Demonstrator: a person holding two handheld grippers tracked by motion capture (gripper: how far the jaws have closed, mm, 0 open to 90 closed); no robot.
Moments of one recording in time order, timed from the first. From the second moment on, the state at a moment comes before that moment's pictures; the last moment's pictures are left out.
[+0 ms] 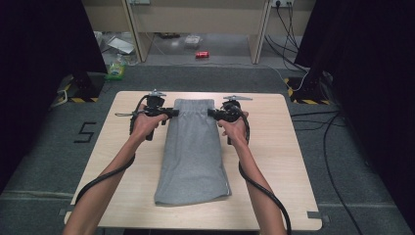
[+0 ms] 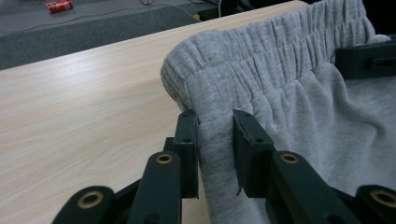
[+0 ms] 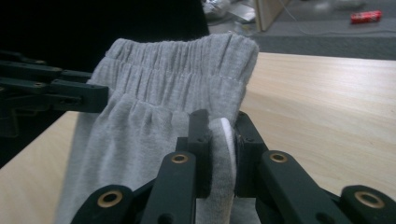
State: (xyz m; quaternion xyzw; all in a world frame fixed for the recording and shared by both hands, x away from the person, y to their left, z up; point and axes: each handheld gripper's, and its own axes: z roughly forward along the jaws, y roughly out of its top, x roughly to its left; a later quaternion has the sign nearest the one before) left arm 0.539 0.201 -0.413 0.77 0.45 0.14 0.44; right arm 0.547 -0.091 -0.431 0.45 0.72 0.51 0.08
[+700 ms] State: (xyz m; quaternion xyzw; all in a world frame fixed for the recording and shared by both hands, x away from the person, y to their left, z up) left arm 0.441 0.214 -0.412 0.79 0.34 0.17 0.49; right arm 0.453 -0.105 -0.423 0.36 0.74 0.56 0.08
